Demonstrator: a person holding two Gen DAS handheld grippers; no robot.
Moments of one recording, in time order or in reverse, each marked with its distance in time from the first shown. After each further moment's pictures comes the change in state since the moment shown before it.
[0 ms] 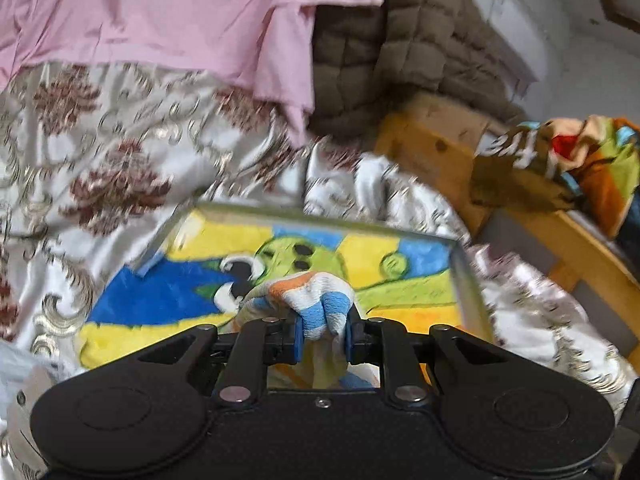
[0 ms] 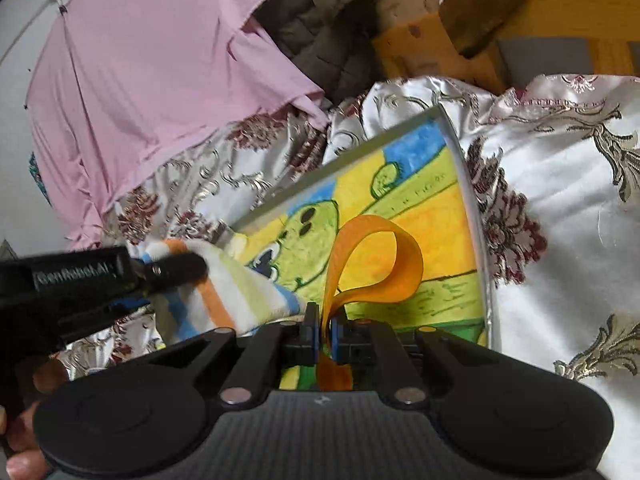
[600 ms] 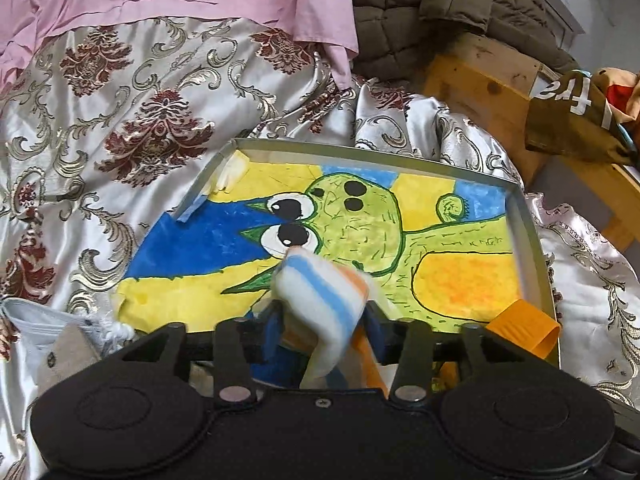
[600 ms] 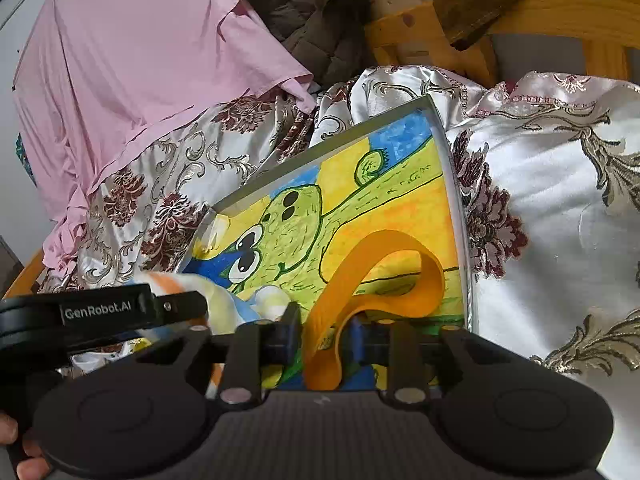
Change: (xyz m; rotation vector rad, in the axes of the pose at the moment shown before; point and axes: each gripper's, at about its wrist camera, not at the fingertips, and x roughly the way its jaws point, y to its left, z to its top) left arm 0.010 0.006 -0.006 0.008 0.160 0.145; right arm -0.007 0.003 0.004 -0.022 0.056 -0.047
